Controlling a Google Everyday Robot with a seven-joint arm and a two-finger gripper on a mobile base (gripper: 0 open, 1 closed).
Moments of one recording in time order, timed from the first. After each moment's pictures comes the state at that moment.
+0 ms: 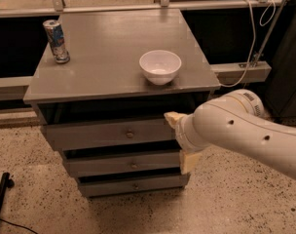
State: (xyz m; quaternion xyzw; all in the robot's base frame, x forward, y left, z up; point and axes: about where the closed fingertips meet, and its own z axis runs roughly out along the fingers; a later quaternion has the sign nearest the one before) arm 0.508 -0.087 0.711 -0.78 0.57 -0.10 0.24
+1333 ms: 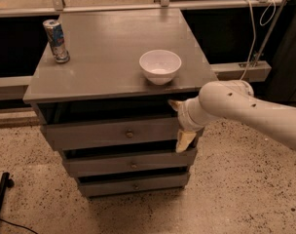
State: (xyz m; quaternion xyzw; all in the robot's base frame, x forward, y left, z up) arm 0.608 -0.100 0.672 -0.74 0.60 -0.04 0.28
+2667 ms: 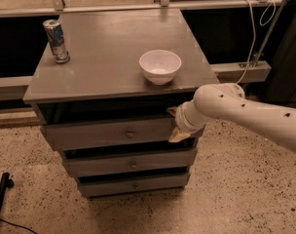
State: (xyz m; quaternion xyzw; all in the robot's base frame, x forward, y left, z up) arm 0.618 -0.096 0.639 -0.73 0.63 -0.02 0.26
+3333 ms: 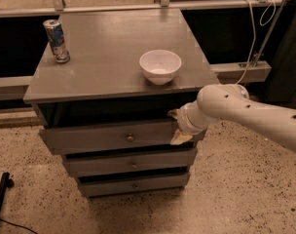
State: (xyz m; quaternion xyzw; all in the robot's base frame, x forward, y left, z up) arm 0.608 -0.098 0.641 -0.73 0.63 -0.01 0.26
